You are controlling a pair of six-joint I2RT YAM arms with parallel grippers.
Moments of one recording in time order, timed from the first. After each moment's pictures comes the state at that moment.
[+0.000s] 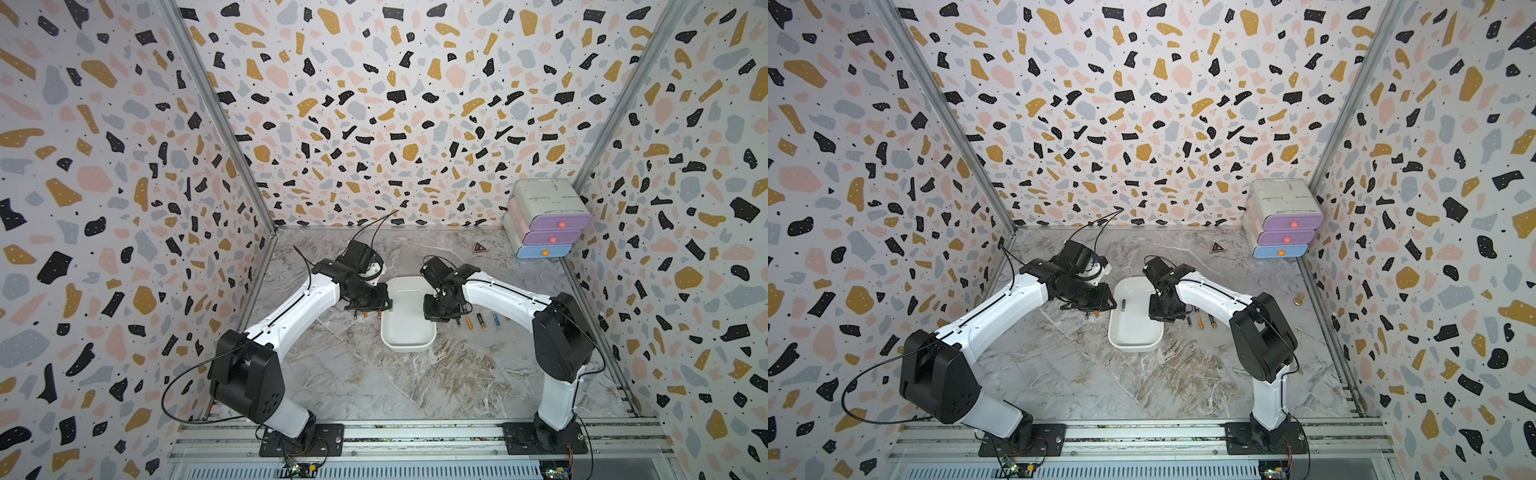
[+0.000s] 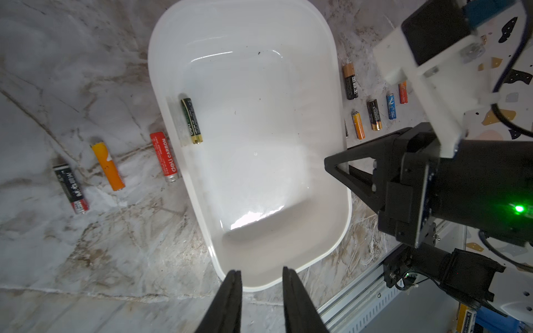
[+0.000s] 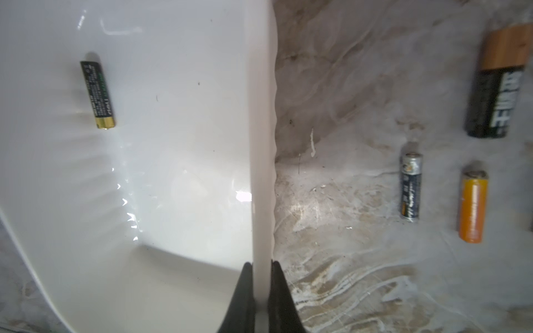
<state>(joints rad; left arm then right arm) -0.43 1.54 1.29 -0.90 0.40 -0.30 0.71 1.89 1.45 -0.88 -0.11 0.72</state>
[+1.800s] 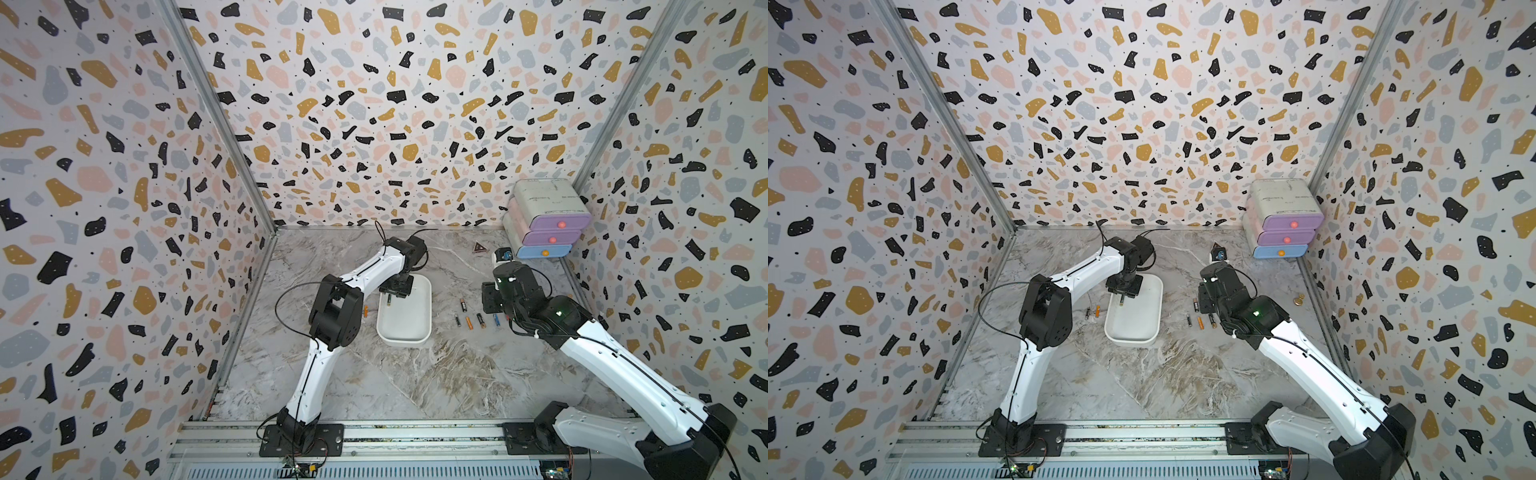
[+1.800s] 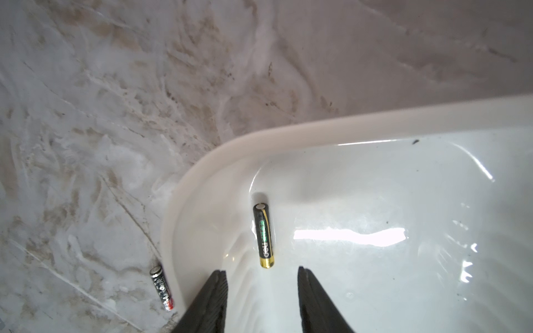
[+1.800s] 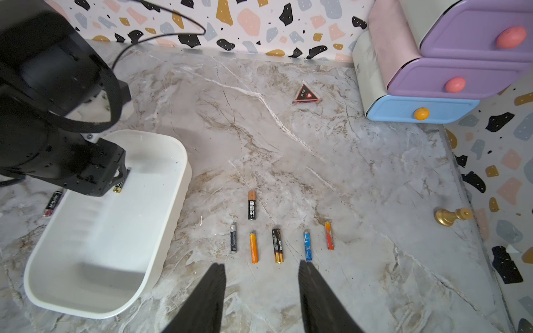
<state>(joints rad) -0.60 2.30 2.01 -1.22 -0.22 -0.38 0.66 1.09 1.11 -0.74 0.40 0.34</state>
